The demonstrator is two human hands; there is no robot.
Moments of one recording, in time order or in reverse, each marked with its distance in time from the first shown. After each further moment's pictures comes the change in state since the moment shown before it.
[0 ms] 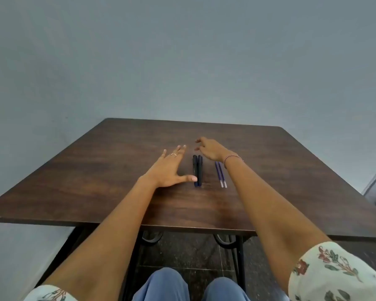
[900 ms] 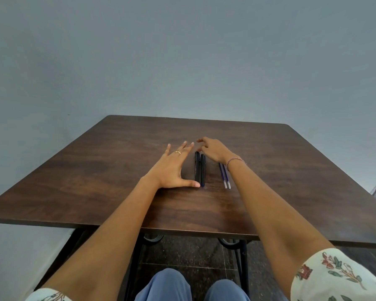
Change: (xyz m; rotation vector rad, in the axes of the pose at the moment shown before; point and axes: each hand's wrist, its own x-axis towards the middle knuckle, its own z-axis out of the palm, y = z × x) left_hand 0.005 -0.003 0.002 0.004 0.069 0.103; right_hand 0.019 0.018 0.015 0.001 0.084 -0.043
